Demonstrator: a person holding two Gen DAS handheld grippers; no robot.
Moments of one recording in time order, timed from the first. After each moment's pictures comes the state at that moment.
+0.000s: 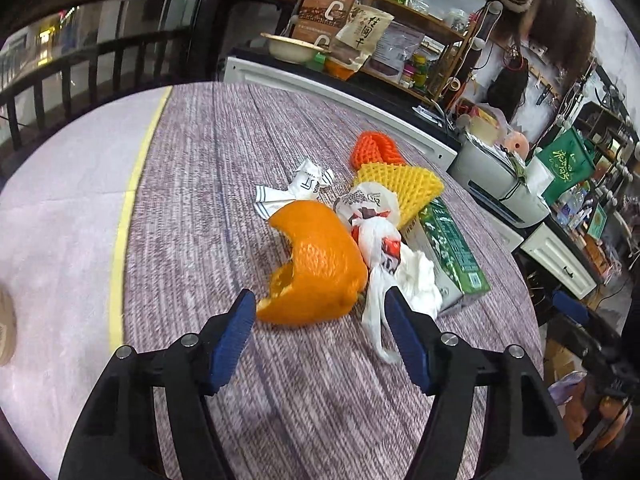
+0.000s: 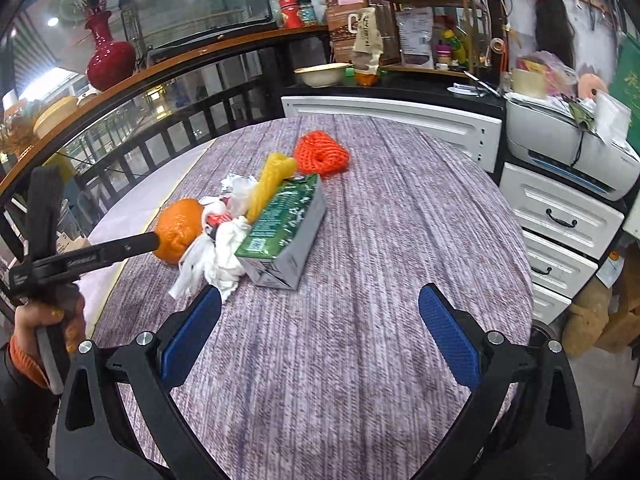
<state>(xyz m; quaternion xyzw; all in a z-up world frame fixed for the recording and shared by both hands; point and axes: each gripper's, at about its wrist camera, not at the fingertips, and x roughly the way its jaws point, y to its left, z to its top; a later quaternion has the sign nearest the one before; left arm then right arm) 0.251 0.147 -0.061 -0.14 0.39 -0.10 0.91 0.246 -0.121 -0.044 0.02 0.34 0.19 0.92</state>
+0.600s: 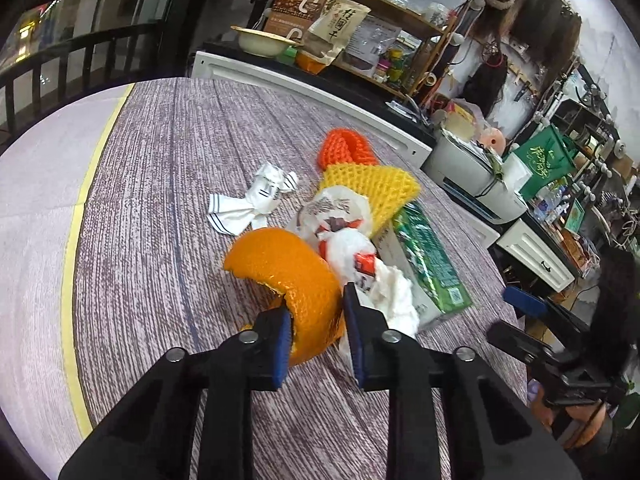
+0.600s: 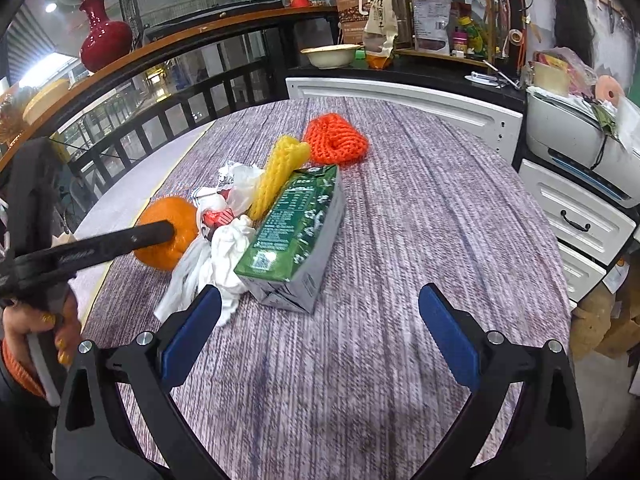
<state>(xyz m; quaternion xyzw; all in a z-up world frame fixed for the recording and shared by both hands) 0.260 0.134 -0.063 -0.15 0.38 -0.15 0.90 0.282 -0.085 -0.061 0.01 0.37 0.19 0.91</state>
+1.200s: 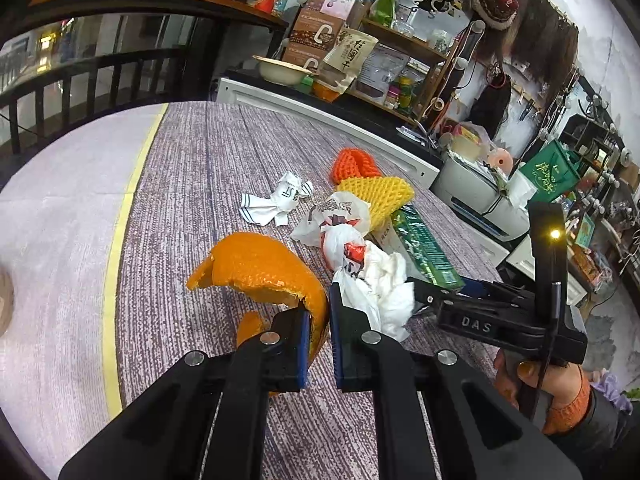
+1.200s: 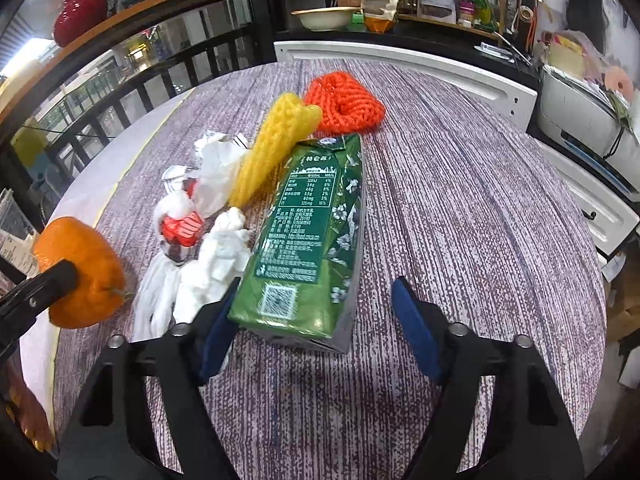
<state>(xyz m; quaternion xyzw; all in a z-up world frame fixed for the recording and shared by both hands) 0.219 0.136 -0.054 -0.14 0.33 -0.10 0.93 0.329 -0.044 -0.091 -0.01 0.43 0.15 0.89</state>
